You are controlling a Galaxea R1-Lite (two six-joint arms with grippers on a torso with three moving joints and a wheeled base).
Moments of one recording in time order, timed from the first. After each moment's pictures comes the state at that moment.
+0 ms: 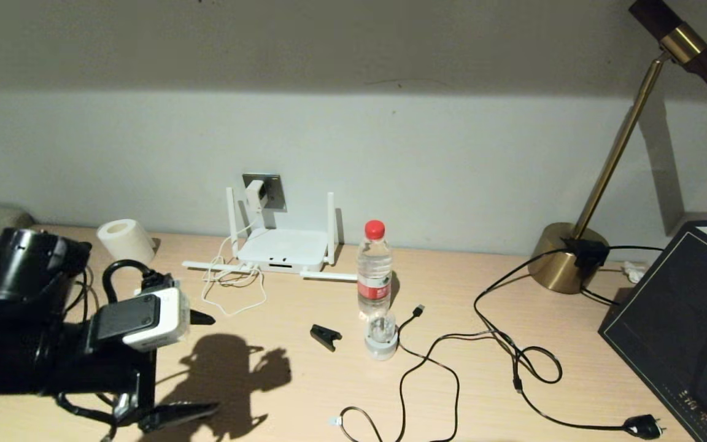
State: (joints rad) left arm -0.10 1.44 -0.79 0.22 -0.47 1.11; right arm 0.00 0.00 0.00 -0.09 0.01 -0.01
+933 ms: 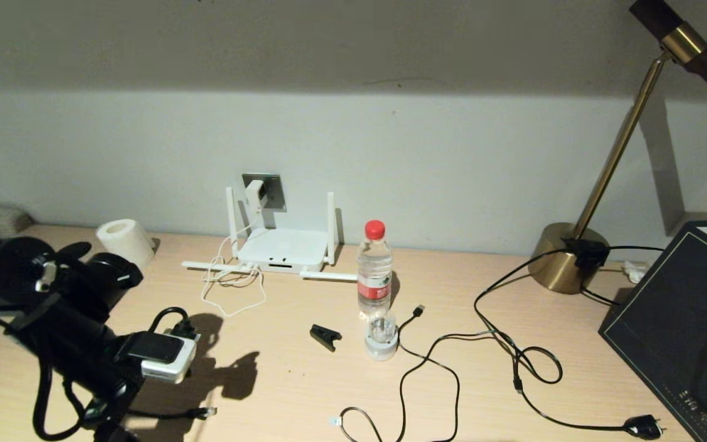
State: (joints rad) left arm 0.04 1.83 -1.05 0.68 -0.28 1.59; right arm 0.00 0.00 0.00 -0.09 0.01 -0.01
